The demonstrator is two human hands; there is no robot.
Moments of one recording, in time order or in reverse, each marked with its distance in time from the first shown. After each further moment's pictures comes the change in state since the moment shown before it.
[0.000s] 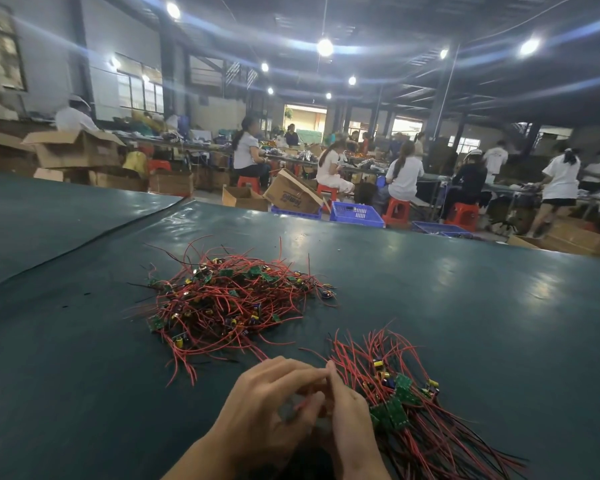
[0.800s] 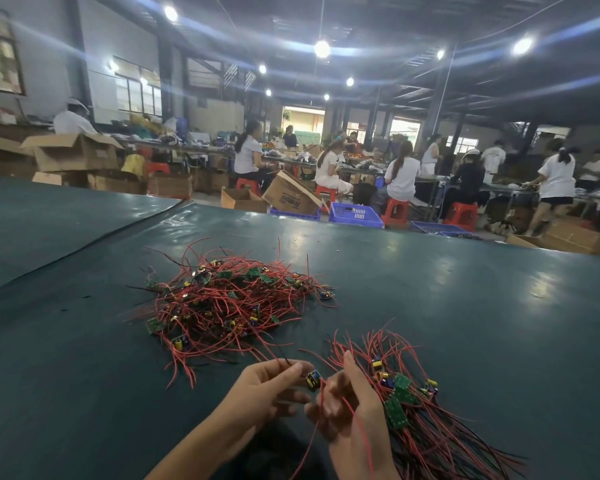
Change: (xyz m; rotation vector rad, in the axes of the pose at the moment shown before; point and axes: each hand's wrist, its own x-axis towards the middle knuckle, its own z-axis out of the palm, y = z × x) left_hand 0.015 0.002 0.002 -0.992 -0.053 -1.223; right_hand -0.012 -0.017 -0.001 0.383 -0.007 0.009
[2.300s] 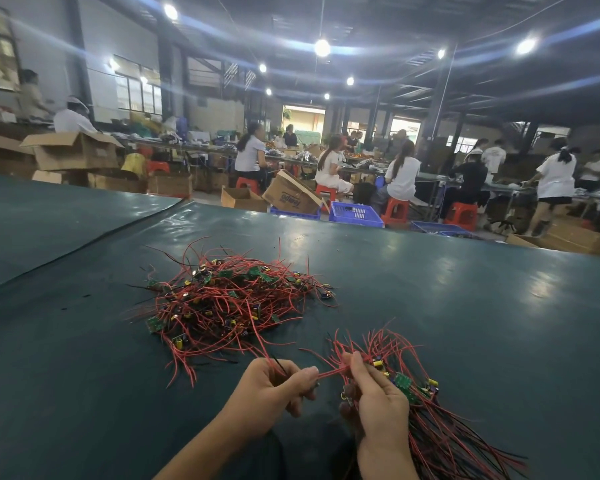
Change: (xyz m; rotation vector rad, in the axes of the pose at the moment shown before) left_hand -0.007 0.004 0.003 0.315 -0.083 0.360; right_hand 0.023 -0.003 -0.018 -0.223 0.326 -0.180
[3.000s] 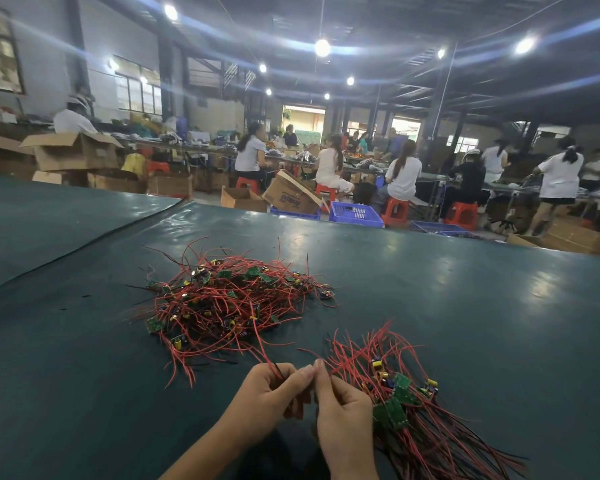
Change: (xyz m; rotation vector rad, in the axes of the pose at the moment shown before) left_hand -0.001 -0.006 0.001 0.023 -0.014 0.014; right_hand -0.021 0.019 0.017 -0.269 -0.217 -0.205
